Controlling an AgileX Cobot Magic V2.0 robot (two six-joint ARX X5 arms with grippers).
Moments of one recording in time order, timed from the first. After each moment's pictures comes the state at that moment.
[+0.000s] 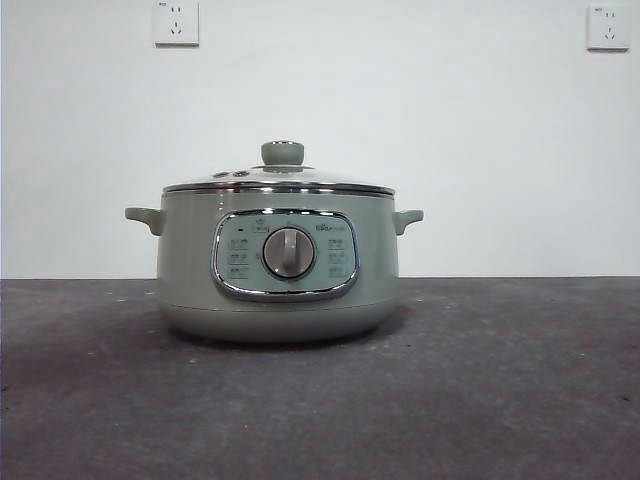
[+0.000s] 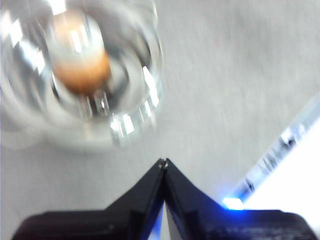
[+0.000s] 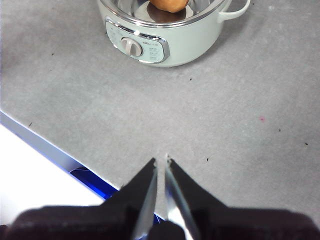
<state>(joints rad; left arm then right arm) -0.61 1.38 1.79 -1.32 0.13 0.01 0.92 0.98 1.46 -1.36 0.20 0.24</state>
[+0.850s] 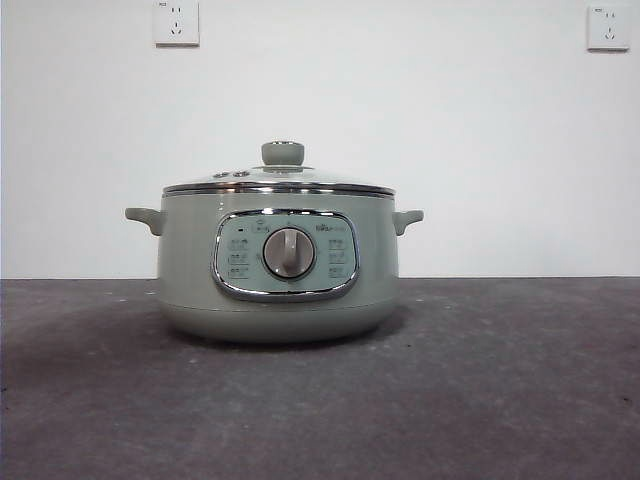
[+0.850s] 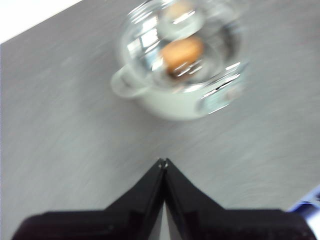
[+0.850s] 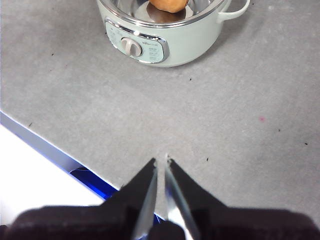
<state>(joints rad) -0.54 0.94 1.53 -1.32 -0.16 0.05 0.92 0.98 1.46 -1.36 0.20 0.24</state>
